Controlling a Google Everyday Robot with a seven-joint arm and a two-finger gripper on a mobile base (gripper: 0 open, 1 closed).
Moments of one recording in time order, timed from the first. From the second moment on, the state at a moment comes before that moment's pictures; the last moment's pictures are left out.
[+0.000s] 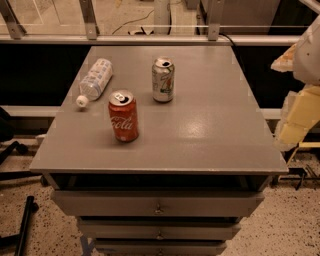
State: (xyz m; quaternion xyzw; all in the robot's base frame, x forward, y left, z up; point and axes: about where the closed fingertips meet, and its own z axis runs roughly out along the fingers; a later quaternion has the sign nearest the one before) arm 0.438 -0.217 0.976 -0.60 0.78 -0.03 0.16
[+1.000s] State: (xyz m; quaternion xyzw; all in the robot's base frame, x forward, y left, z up) arm 0.501 -0.225 0.965 -0.60 0.77 0.00 0.22
